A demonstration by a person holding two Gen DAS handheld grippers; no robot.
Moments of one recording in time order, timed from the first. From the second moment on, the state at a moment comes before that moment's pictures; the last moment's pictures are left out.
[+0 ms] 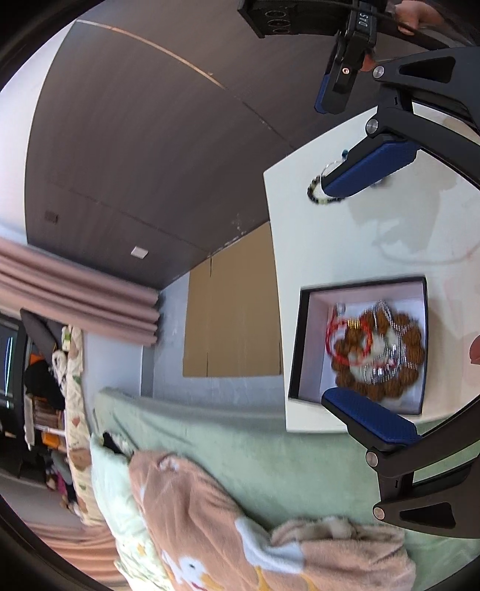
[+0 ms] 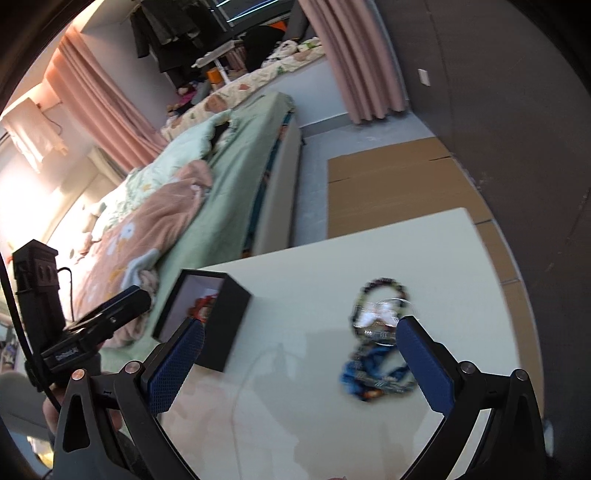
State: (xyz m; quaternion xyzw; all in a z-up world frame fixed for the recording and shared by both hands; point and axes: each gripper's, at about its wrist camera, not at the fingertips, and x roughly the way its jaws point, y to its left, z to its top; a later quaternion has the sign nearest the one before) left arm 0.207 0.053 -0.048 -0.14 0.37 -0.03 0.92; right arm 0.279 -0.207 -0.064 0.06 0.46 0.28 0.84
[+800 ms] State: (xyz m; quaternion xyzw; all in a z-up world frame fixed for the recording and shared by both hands) left arm 0.234 -0.059 -0.087 -0.10 0.41 -0.12 0.90; right arm 0.285 -0.297 -0.061 0.03 0.46 0.20 0.86
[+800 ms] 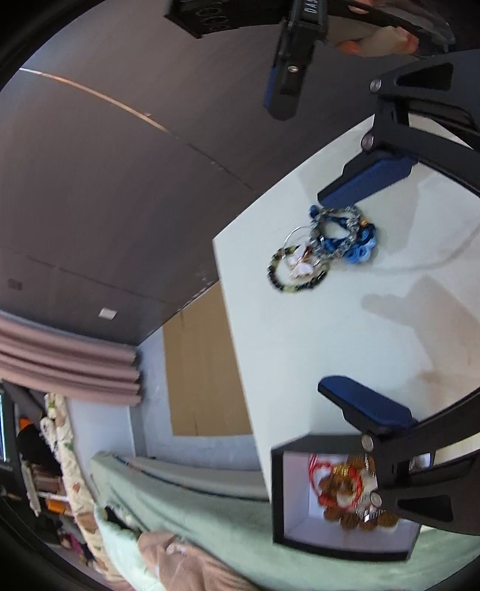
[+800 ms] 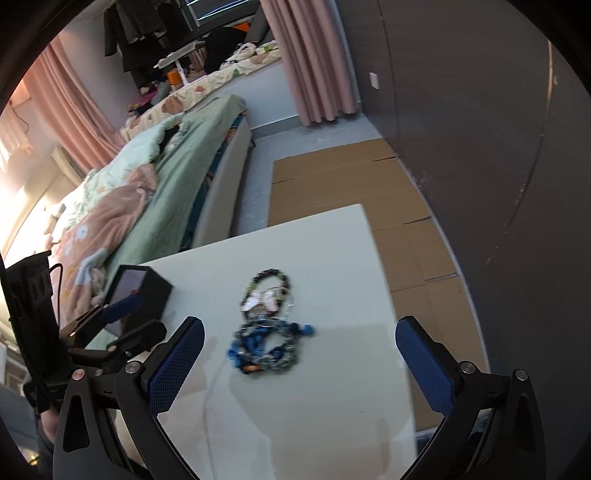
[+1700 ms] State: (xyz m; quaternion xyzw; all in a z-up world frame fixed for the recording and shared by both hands) left arm 0.270 -0.108 -0.144 -0.09 0.47 -0.16 0.86; right arm 0.308 -0.297 -0.094 0.07 0.49 0.21 0.84
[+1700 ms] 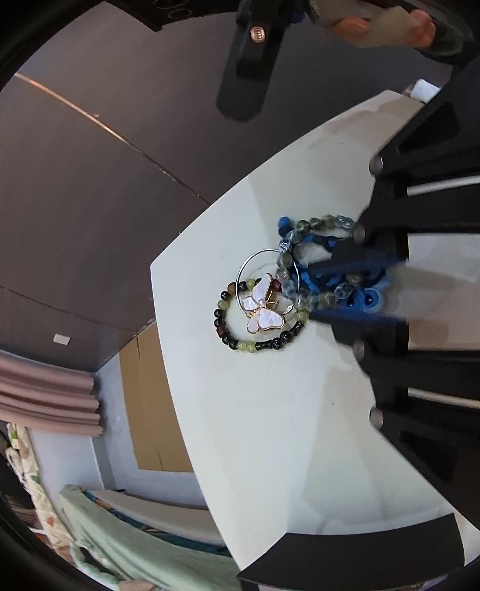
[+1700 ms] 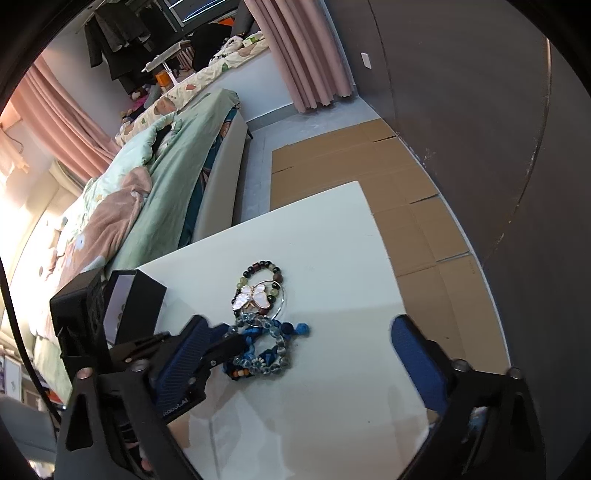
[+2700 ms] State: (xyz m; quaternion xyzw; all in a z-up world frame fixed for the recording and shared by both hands) left arm 0.238 -0.033 -0.079 -0.17 0.39 -0.16 0.89; right arm 0.348 -0.250 -0.155 0.16 0.55 0.22 0.79
